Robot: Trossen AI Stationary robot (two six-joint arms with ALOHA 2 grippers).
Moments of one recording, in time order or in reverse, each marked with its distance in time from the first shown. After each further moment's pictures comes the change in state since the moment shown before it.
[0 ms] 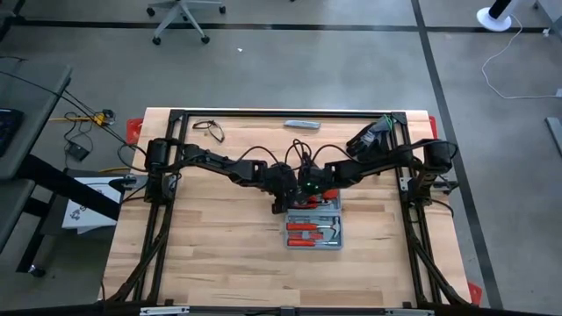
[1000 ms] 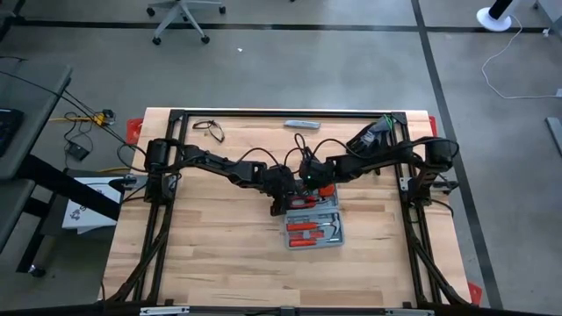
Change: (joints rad) left arm 0.000 0.000 -0.003 -0.006 0.005 -0.010; right arm -0.045 0.005 0.001 -0.039 -0.011 -0.051
